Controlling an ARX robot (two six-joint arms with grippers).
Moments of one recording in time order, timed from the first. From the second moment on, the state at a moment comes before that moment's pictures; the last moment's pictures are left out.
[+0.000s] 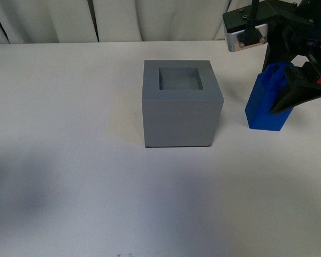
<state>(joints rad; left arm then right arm) 0.00 0.00 0.02 0.00 0.00 0.00 0.20 2.09 1.72 -1.03 -0.16 -1.32</state>
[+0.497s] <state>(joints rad) 0.00 0.00 0.02 0.00 0.00 0.00 0.22 2.09 1.98 -1.23 -0.28 -1.30</state>
